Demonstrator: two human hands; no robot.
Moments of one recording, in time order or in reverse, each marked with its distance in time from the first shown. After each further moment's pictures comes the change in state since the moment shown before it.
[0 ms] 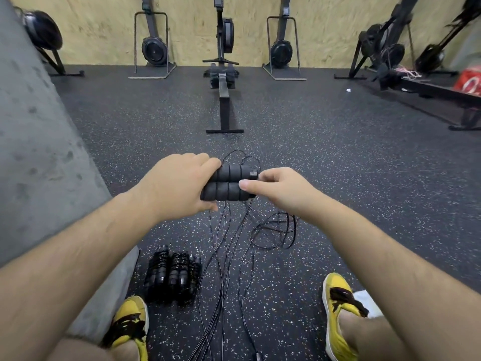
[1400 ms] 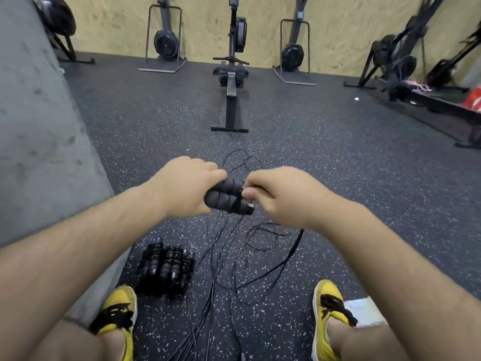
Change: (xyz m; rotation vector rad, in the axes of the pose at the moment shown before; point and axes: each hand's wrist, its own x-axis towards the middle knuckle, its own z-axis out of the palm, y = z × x) left_hand 0.003 0.008 0.025 -0.001 -0.024 0.041; right_hand -0.026 -0.033 -0.013 -0.777 -0.064 -0.374
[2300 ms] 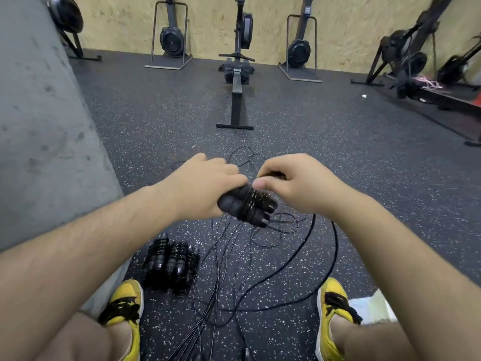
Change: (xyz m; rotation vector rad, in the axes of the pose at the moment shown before) left_hand 0.000 0.017 -0.012 0.004 -0.028 0.116; right_hand 0.005 0.018 -0.001 0.297 0.077 0.065
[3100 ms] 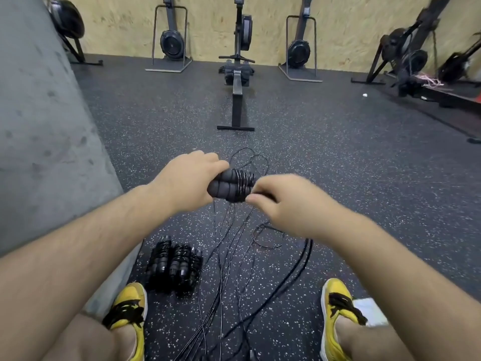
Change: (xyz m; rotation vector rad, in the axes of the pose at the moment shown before) left_hand -0.003 -0.017 0.004 -0.109 -0.069 -0.301; right_hand -0.016 -0.023 0.021 -0.142 -0.083 0.056
